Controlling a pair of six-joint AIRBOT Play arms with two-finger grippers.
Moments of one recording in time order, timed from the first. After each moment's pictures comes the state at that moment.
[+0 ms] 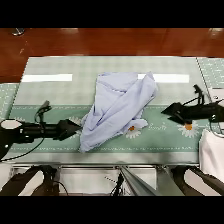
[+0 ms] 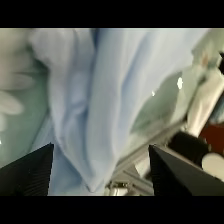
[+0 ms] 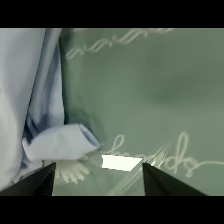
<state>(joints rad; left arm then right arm) 0.15 -0.95 0.32 0.50 -1.23 -1.06 -0.31 -1.10 0.62 -0.82 1.19 1.27</state>
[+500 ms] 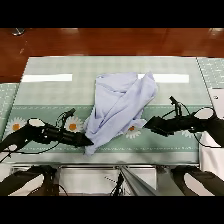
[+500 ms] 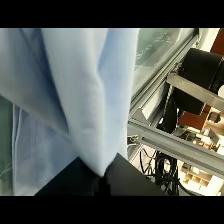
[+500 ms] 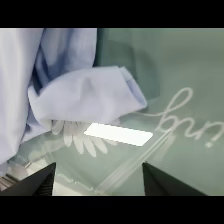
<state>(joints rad) -0.10 -1.16 0.32 0.41 -1.23 -0.86 -0.03 -1.05 0.48 -0.75 1.10 1.33</state>
